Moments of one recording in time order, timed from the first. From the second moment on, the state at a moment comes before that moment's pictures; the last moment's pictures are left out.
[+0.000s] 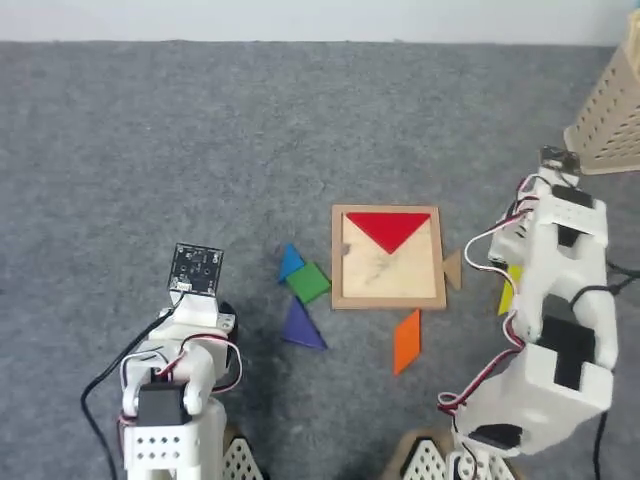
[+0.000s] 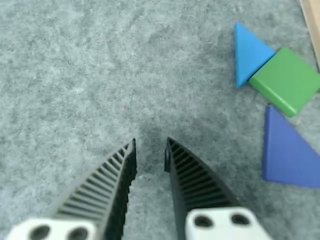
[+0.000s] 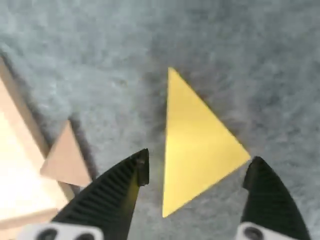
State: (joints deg) left arm -7.8 -103.4 97.1 72.2 -4.2; right arm 15.0 9.7 19.4 64.4 1.4
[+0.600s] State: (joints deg) left arm -7.9 -103.4 97.1 72.2 -4.2; right arm 17.6 23.0 9.6 67.6 1.4
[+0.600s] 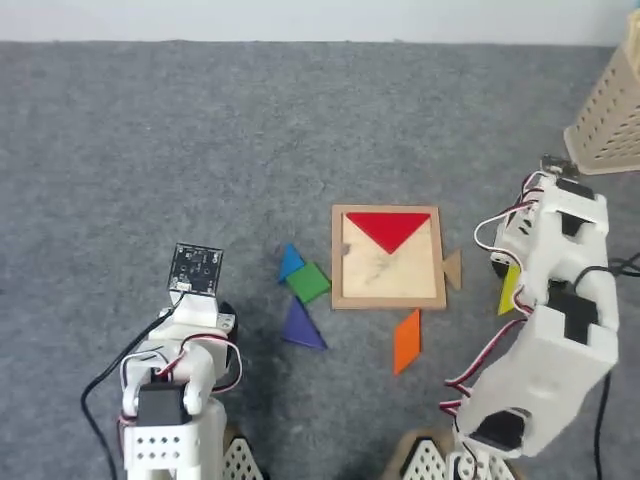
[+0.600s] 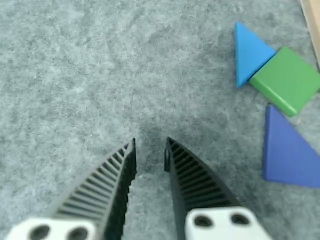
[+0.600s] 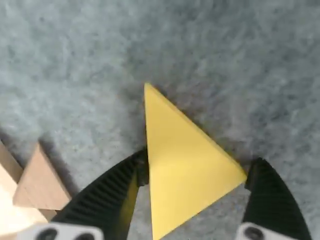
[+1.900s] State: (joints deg) left arm -7.8 -103.4 97.1 72.2 -4.2; right arm 13.4 -0.9 19.6 69.1 2.8
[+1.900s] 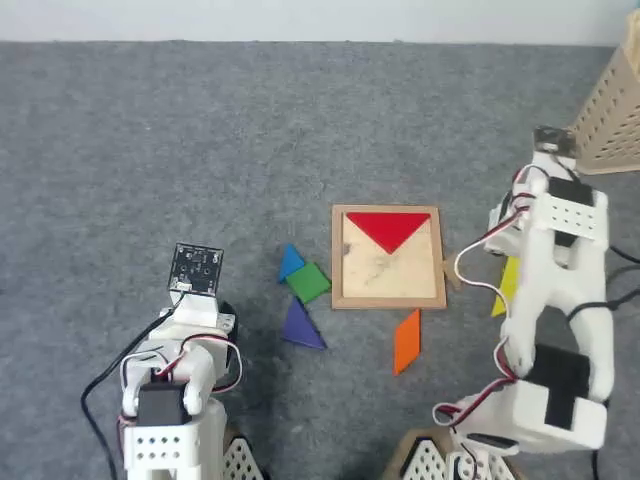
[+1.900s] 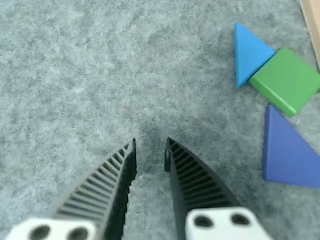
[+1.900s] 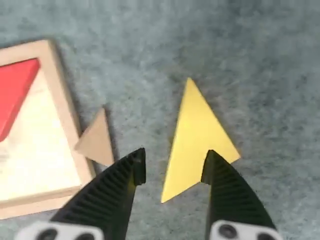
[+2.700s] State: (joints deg) left arm -7.8 -103.4 97.1 72.2 -4.2; right arm 15.4 24.3 7.7 70.4 3.6
